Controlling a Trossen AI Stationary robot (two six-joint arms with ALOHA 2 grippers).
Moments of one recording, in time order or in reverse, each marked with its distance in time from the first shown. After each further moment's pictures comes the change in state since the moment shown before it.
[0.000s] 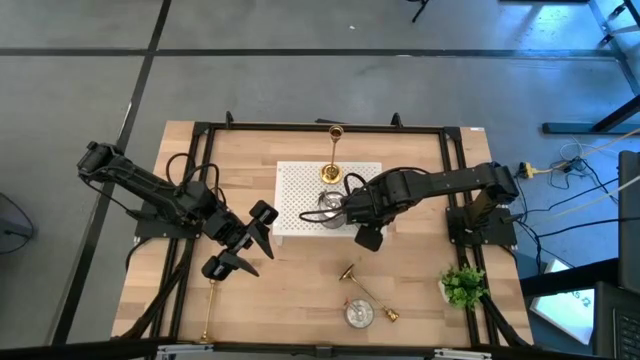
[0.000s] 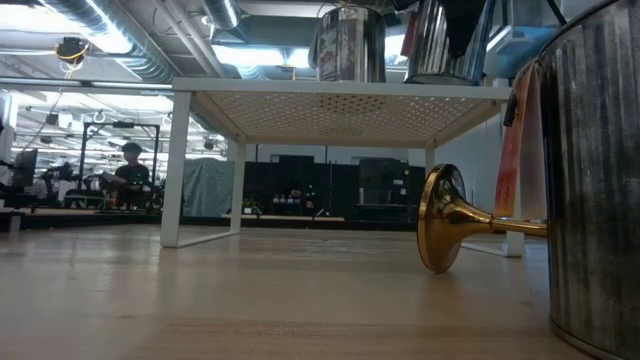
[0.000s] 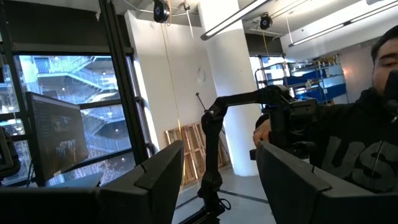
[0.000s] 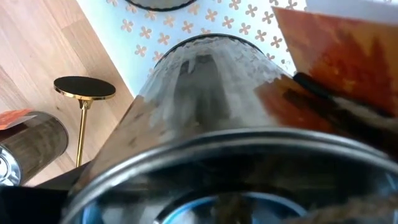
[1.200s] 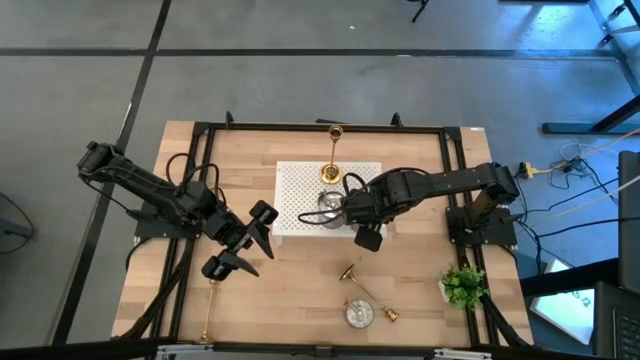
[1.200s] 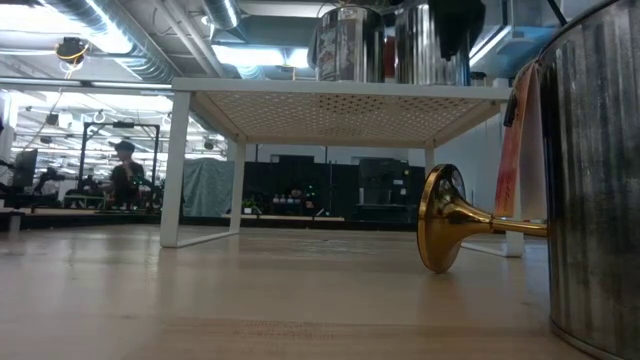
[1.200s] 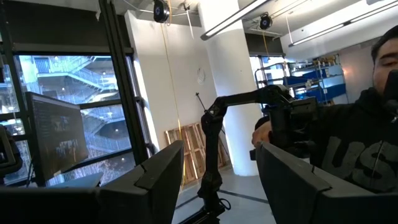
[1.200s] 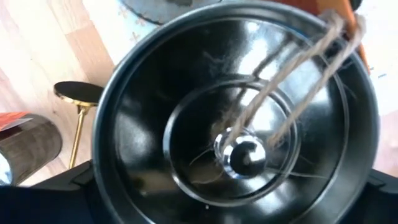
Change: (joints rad) left arm 0.000 0.000 0.000 0.000 0.000 0.000; right arm 0.003 -0.001 0.001 0.029 0.038 -0.055
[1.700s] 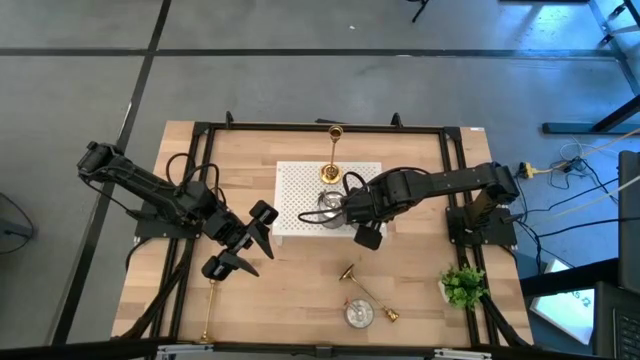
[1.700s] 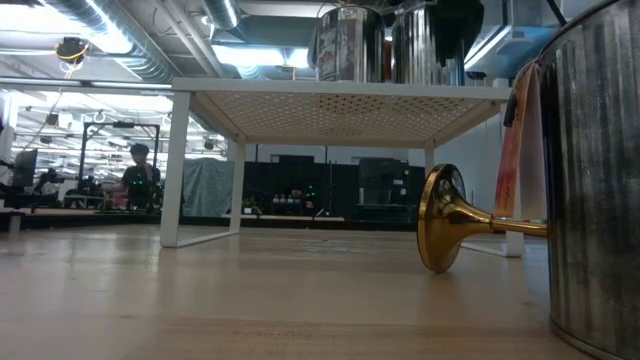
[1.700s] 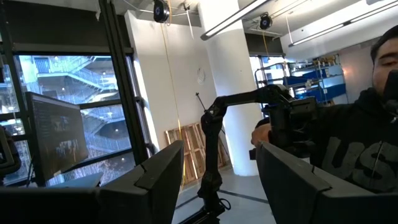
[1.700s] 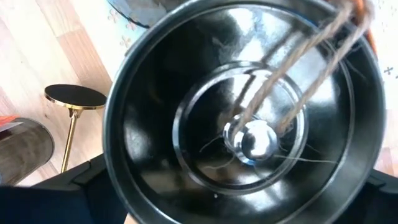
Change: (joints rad) left arm 0.000 0.000 0.000 0.000 0.000 0.000; right arm 0.000 0.000 0.000 -0.004 0.022 -0.005
